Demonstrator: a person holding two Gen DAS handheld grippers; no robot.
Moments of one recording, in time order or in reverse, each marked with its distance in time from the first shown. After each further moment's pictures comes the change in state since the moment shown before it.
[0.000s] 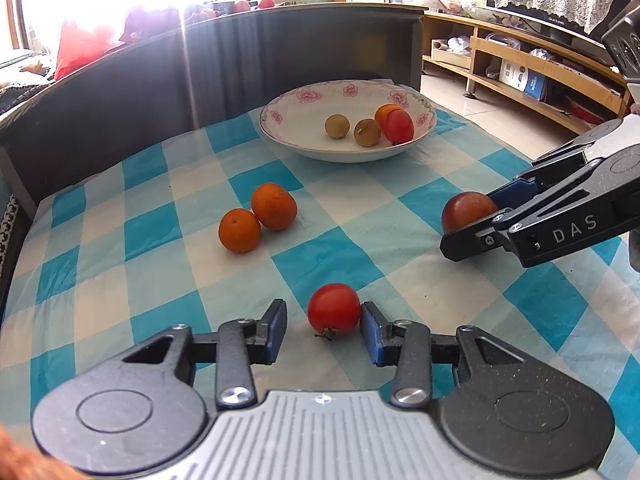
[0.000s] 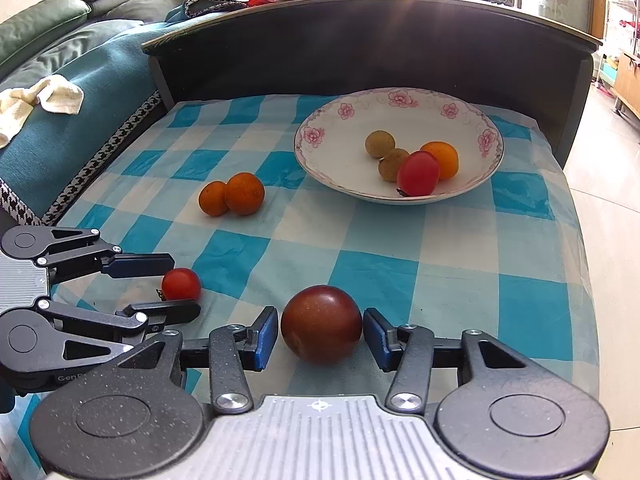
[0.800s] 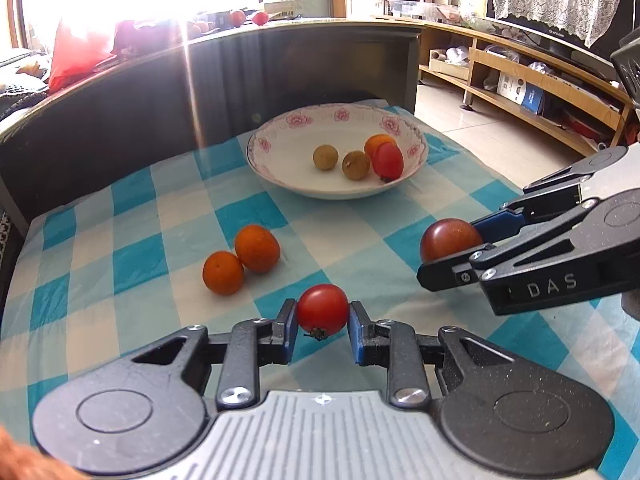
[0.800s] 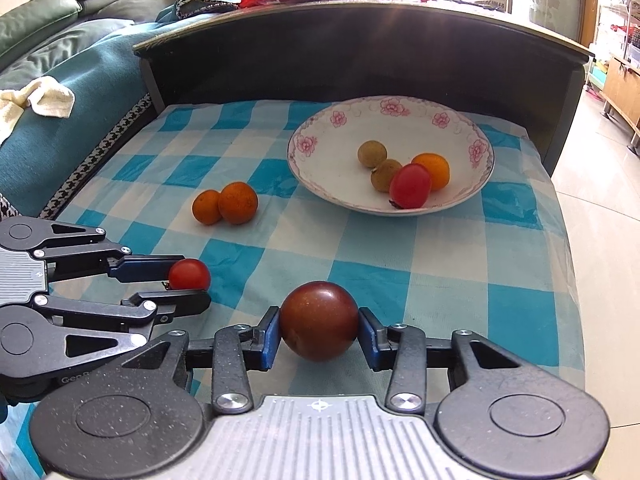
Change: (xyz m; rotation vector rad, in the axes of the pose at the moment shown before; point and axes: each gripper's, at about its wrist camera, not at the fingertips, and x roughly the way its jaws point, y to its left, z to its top) left arm 0.001 -0.007 0.031 -0.018 -0.022 -0.016; right arm -0.006 0.007 0.010 -0.003 -0.012 -0.042
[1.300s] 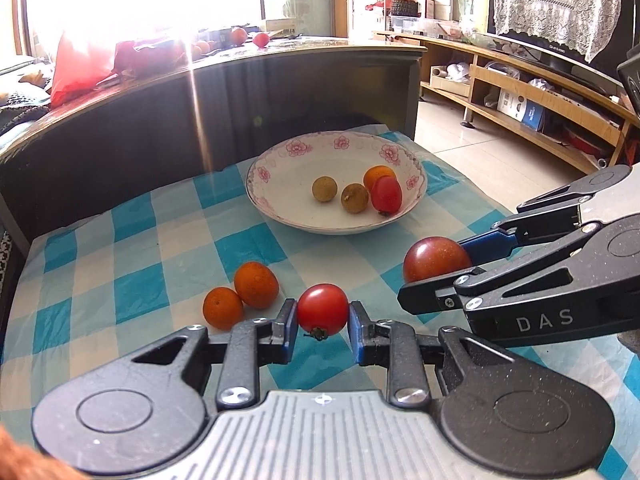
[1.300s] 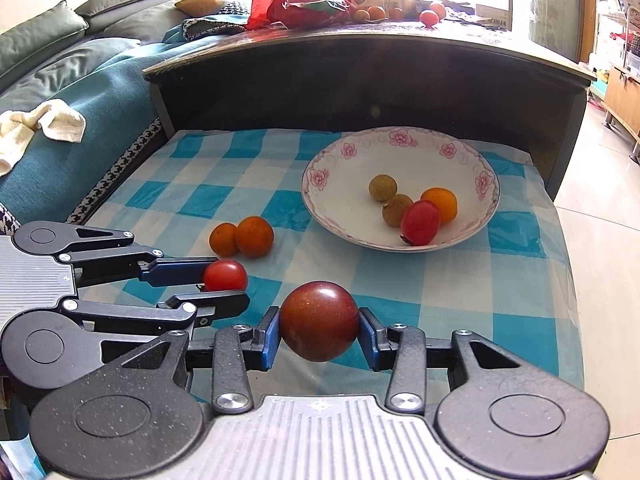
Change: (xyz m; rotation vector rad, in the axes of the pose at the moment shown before) left arm -0.003 0.000 0.016 -0.012 -0.041 0.000; right arm -0.010 0.008 0.012 0.007 -0.049 0.019
